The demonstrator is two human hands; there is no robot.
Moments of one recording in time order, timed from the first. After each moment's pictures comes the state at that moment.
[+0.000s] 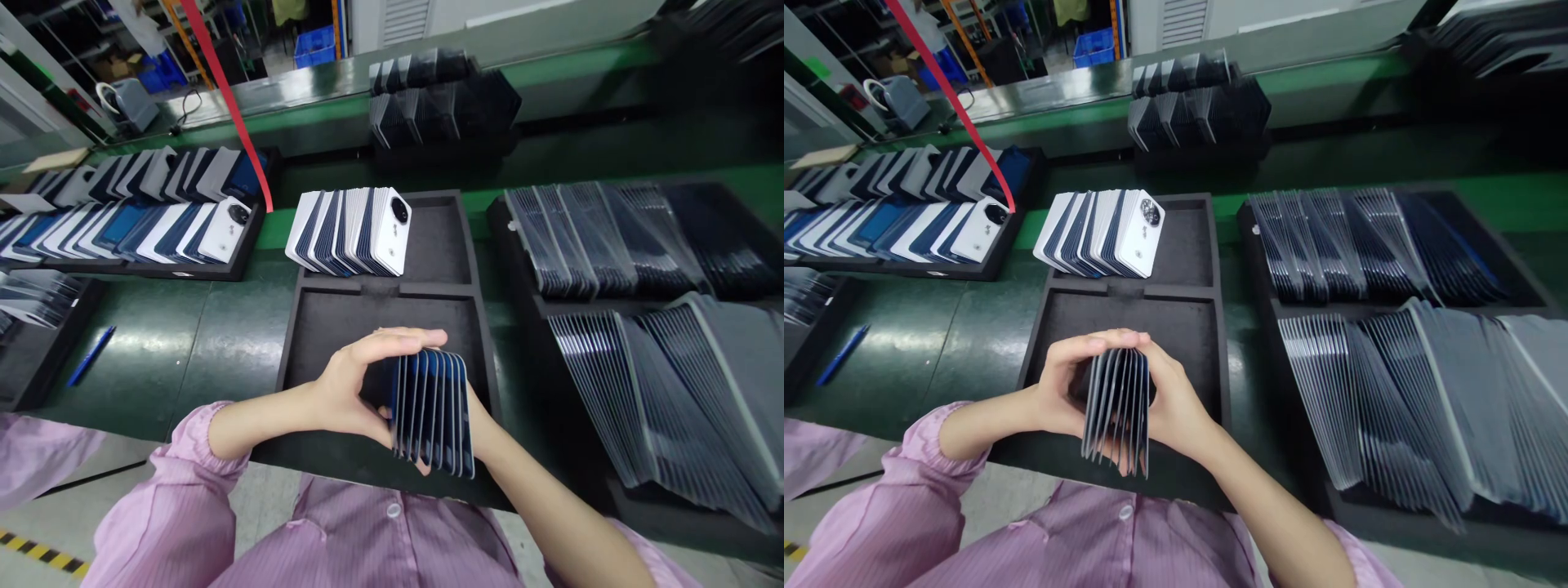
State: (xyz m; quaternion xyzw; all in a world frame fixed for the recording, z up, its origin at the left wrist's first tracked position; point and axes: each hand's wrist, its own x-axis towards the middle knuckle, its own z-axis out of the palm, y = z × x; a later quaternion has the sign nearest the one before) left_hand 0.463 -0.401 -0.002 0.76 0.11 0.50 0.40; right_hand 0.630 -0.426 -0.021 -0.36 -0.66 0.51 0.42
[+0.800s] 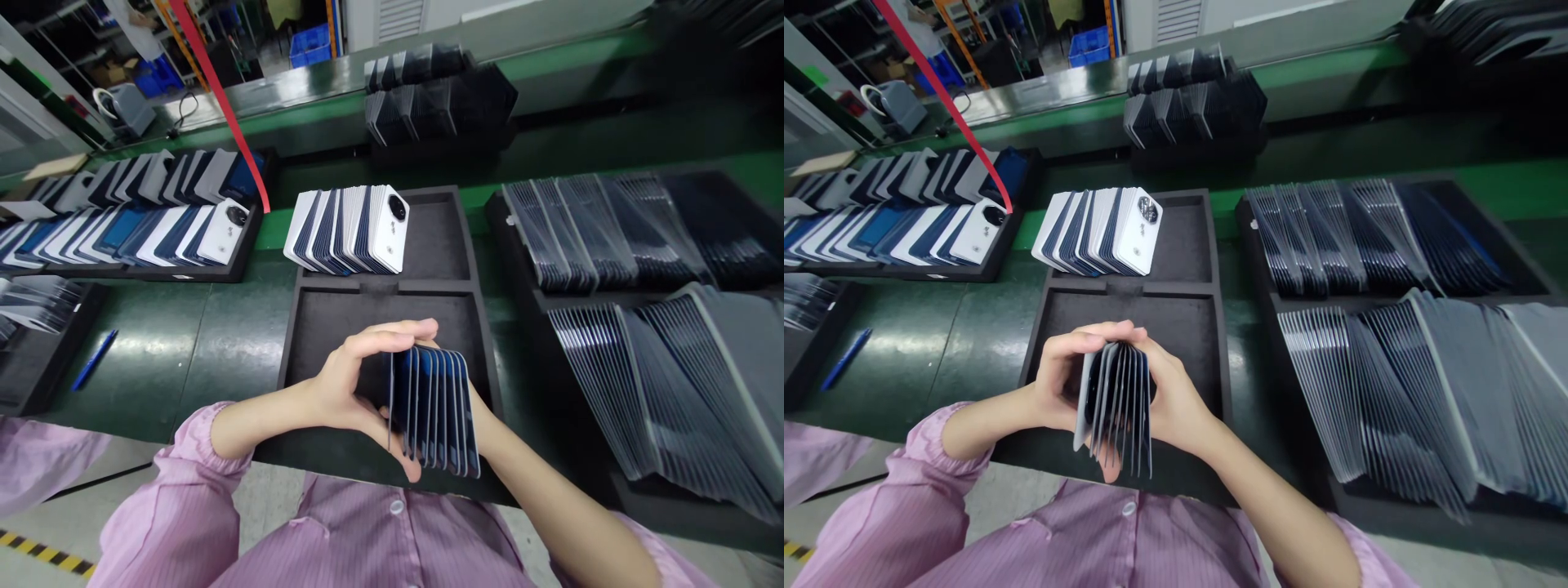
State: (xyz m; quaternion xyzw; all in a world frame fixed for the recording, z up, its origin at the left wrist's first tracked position) left_hand 0.458 -0.401 -0.005 0.76 0.14 0.50 0.39; right_hand 0.634 -0.424 -0.021 -0.35 -0.68 0.48 0.42
